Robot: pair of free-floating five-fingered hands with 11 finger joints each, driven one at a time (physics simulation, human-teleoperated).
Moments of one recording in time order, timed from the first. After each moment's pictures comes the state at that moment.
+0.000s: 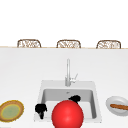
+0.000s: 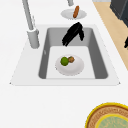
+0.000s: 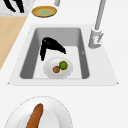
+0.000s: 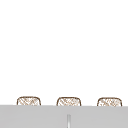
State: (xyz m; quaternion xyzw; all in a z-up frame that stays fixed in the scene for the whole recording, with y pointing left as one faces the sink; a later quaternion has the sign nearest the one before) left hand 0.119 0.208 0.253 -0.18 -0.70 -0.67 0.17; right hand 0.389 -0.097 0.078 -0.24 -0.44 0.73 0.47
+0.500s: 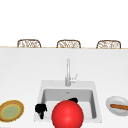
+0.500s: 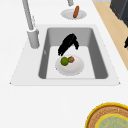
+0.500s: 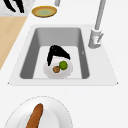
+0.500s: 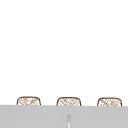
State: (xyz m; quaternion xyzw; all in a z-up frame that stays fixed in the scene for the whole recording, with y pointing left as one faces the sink) left hand 0.119 0.208 0.253 -0.18 -0.70 -0.67 0.17; right hand 0.423 -0.077 0.007 -0.23 -0.43 0.73 0.48
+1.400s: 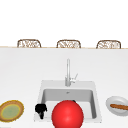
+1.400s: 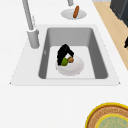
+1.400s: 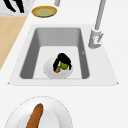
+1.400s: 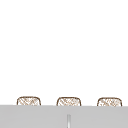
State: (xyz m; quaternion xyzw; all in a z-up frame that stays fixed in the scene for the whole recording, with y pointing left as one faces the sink) left hand 0.119 0.208 0.253 -0.18 -0.70 -0.67 0.17; right hand 0.471 -0.058 -0.068 -0.19 -0.35 0.76 0.51
